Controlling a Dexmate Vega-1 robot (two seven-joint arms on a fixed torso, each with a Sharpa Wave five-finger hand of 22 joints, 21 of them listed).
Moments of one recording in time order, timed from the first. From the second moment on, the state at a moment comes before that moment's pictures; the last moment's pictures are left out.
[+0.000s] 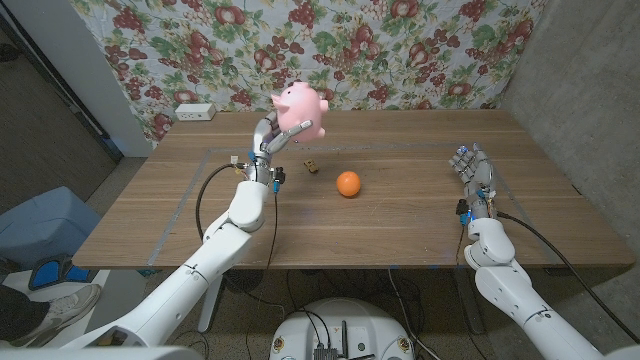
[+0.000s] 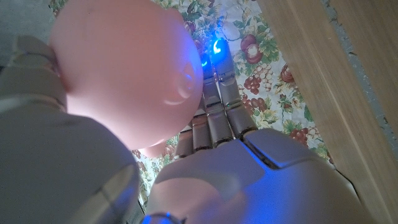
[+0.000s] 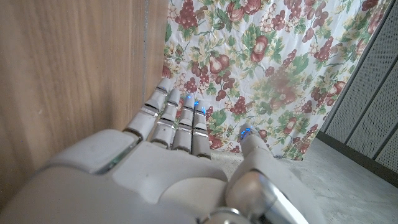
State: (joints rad) left arm 0.96 0.45 0.42 -1.64 -0.16 -0.35 0.45; left_hand 0.81 -0.43 0.37 -0.18 0.29 0.41 0.18 0.57 0.26 0.69 0.15 0.30 0.53 0.83 0.11 0.46 0.60 0.63 -0.03 1.28 0.19; right arm -1.17 -0.45 -0.19 -1.51 0.60 0.49 -0.32; right_hand 0.28 0.16 0.44 -0.08 0.20 0.44 0.06 0.20 0.19 0.44 0.06 0.22 0.29 0.35 0.02 0.29 0.48 0.48 0.07 0.22 0.18
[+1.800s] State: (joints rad) left arm 0.76 0.66 0.55 -1.77 -0.20 0.16 0.12; left_hand 0.82 -0.44 0.37 -0.18 0.29 0.41 0.18 0.56 0.27 0.70 0.15 0.29 0.54 0.84 0.11 0.44 0.61 0.62 -0.03 1.30 0.18; right arm -1.16 -0.43 -0.20 -1.51 0.58 0.47 -0.36; right_hand 0.28 0.16 0.45 -0.08 0.20 0.44 0.06 0.20 0.19 0.44 0.06 0.22 0.29 0.35 0.02 0.29 0.48 0.48 0.08 0.22 0.18
